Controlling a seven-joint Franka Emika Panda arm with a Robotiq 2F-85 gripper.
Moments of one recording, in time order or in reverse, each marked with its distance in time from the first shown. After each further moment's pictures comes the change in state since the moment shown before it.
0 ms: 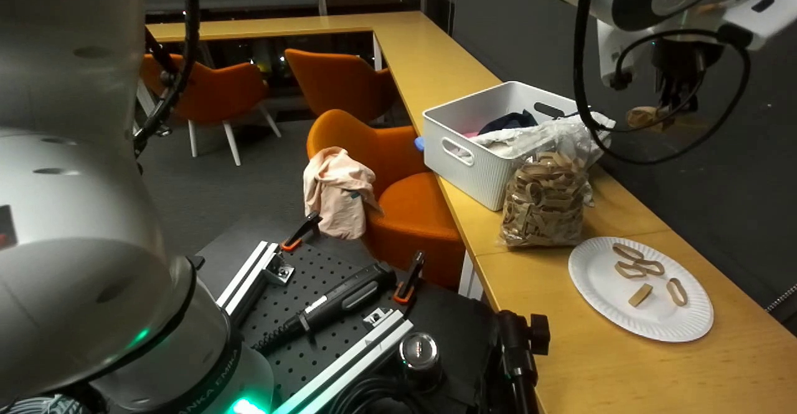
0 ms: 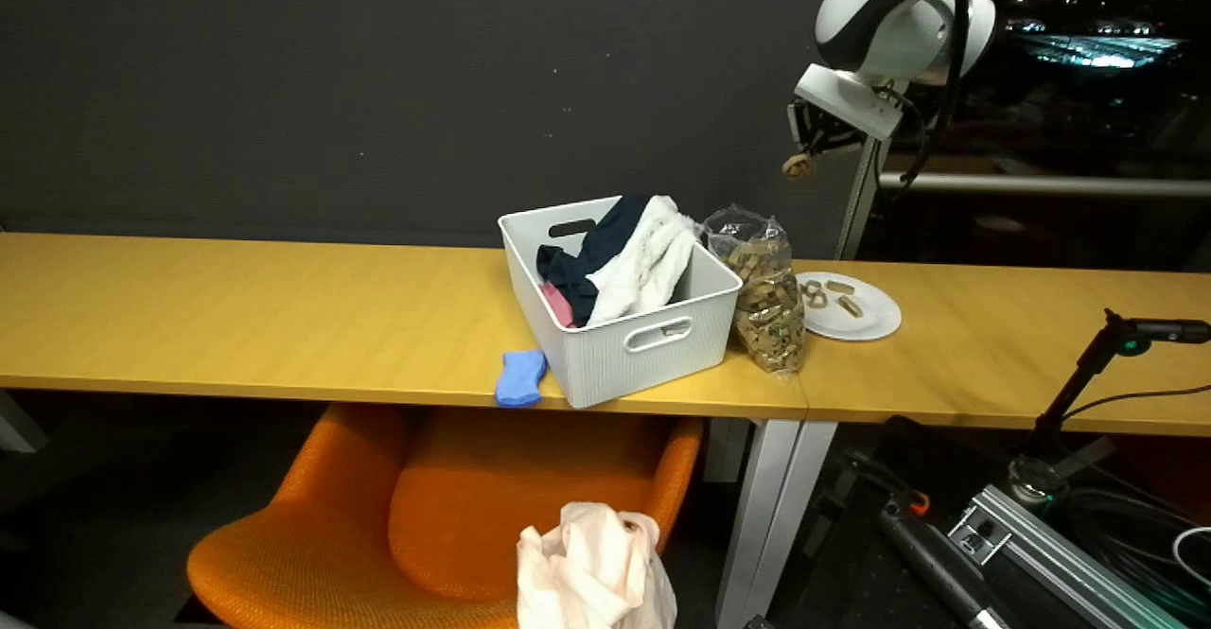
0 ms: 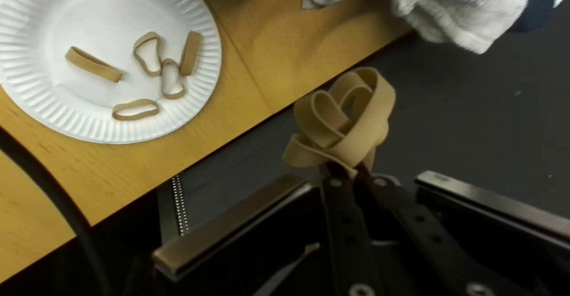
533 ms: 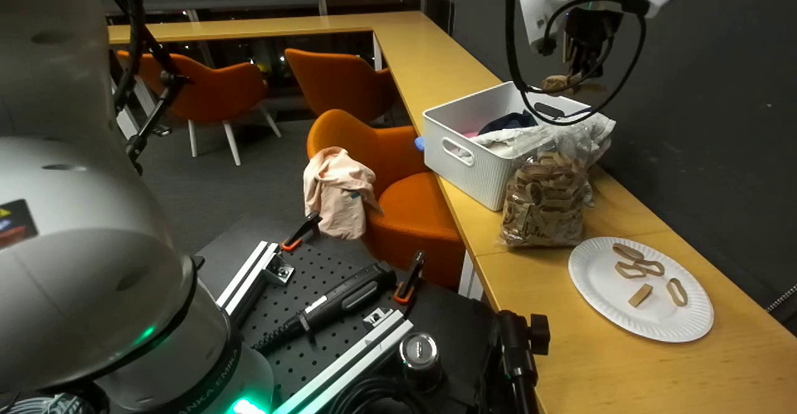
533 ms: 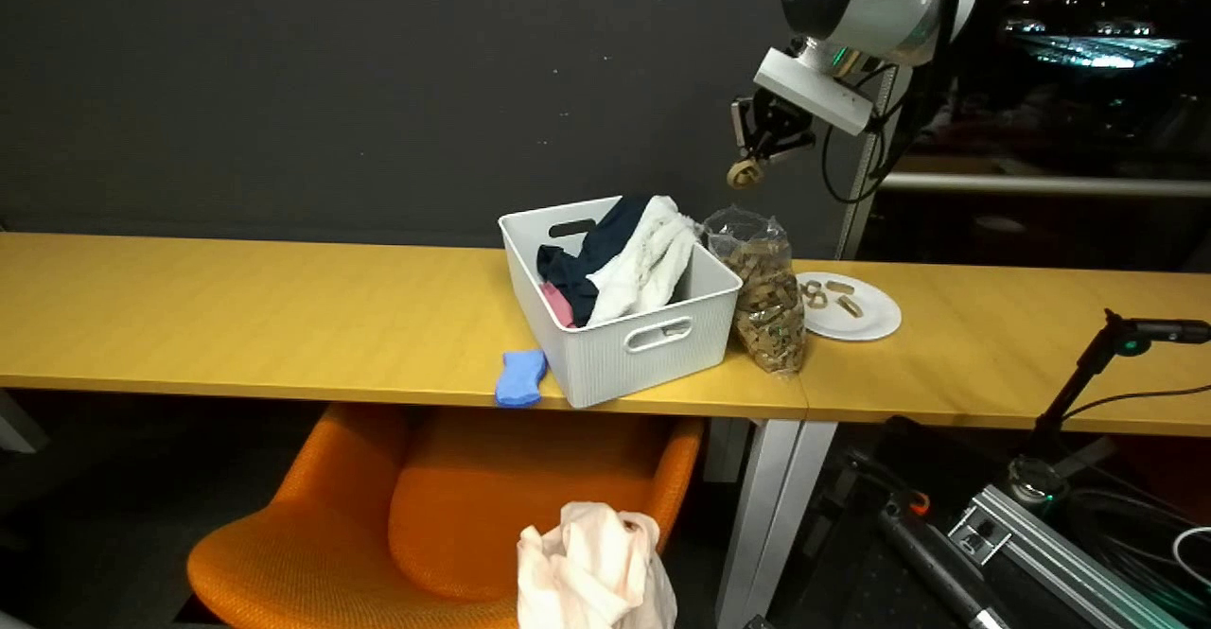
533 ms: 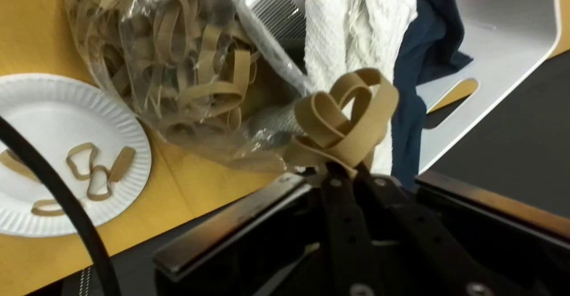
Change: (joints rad) arm 0.062 -0.137 0.121 -0.111 0.059 -0.094 -0.113
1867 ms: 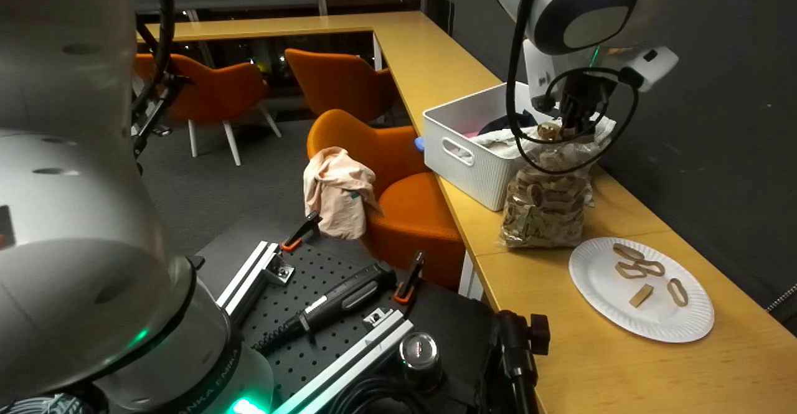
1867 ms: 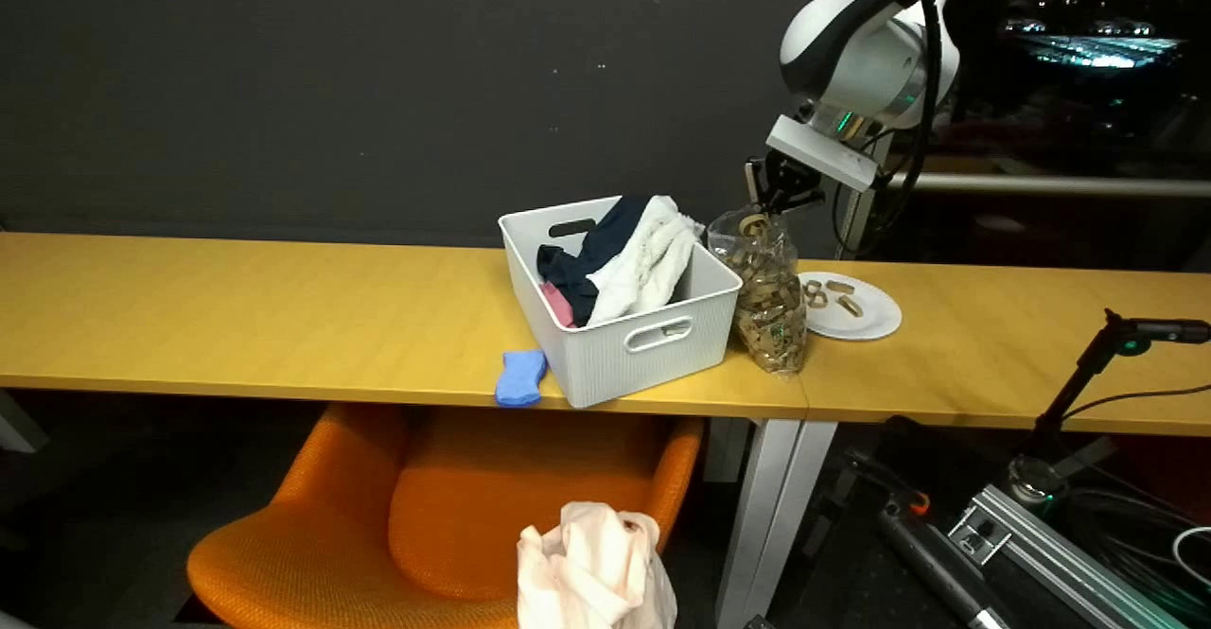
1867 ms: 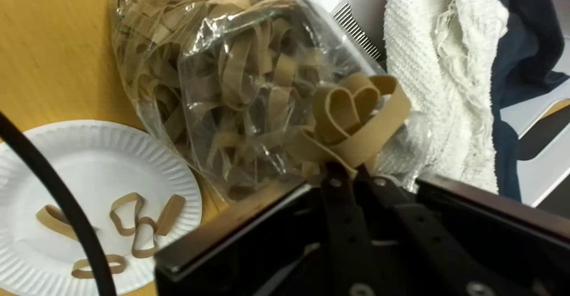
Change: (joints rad) arm -0.071 0.114 0.018 -0.017 0.109 0.003 -0.096
